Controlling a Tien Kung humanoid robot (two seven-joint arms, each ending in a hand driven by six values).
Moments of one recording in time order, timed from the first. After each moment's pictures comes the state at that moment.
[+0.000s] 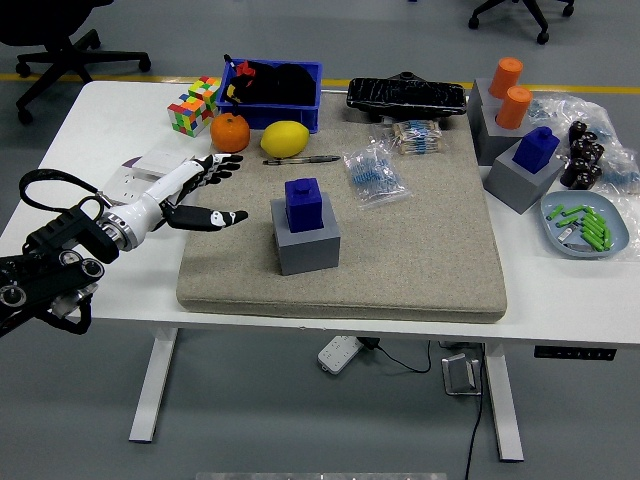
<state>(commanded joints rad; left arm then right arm) -0.89 0.52 -0.08 -1.08 0.66 0.24 -0.35 0.04 -0.28 1.13 0.21 -0.80 0.07 -0.06</state>
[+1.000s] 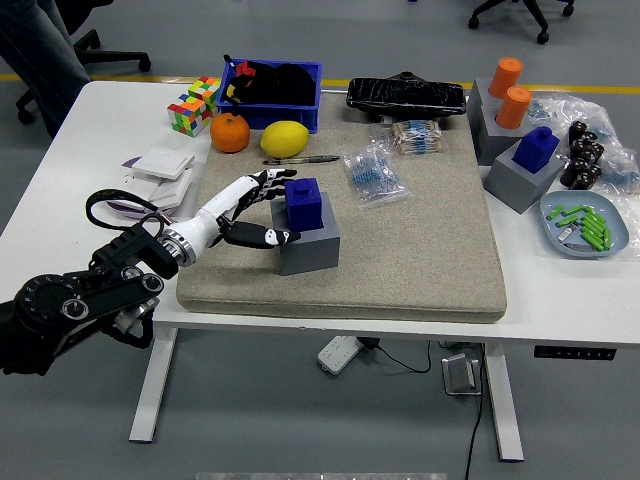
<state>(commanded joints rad) -0.85 0.35 -0.14 -1.00 0.63 0.26 -0.33 0.03 -0.28 1.11 0.22 -0.79 0.07 -0.06</state>
